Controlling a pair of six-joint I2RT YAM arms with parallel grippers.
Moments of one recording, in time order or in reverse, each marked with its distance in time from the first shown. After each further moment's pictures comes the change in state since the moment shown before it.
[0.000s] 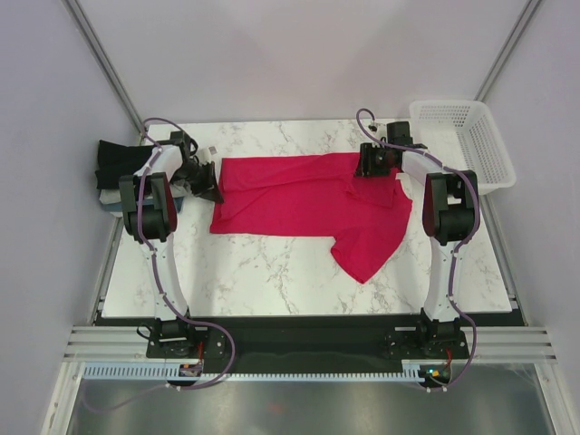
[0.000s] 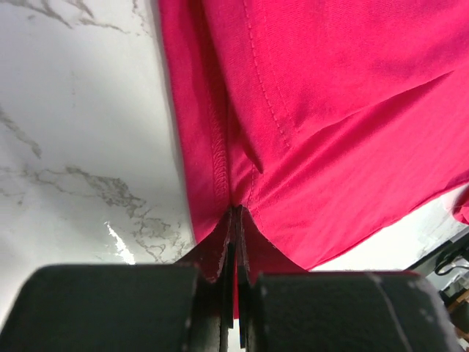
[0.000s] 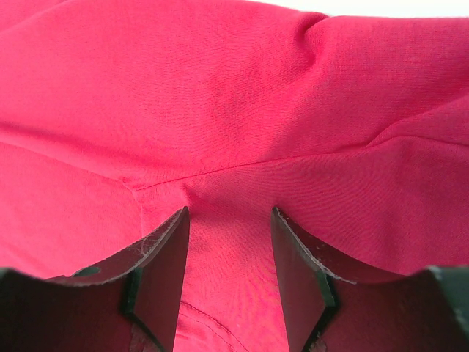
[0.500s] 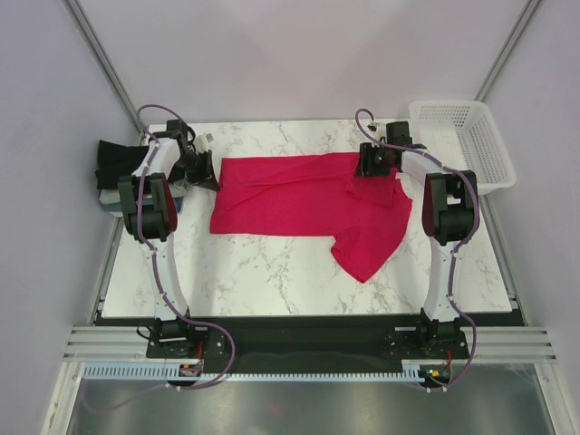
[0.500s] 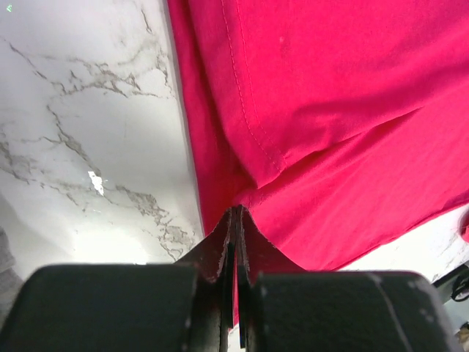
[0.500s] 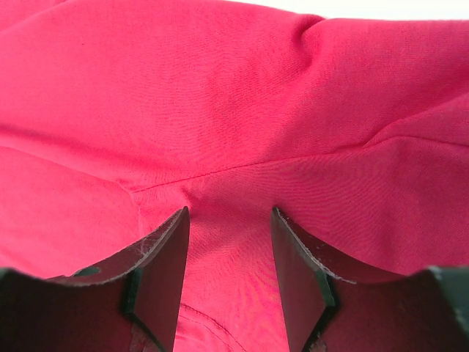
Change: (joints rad) left arm 0.000 0.006 0.108 -0.001 -0.045 0.000; right arm 0.003 0.001 0.000 0.010 0.013 -0.008
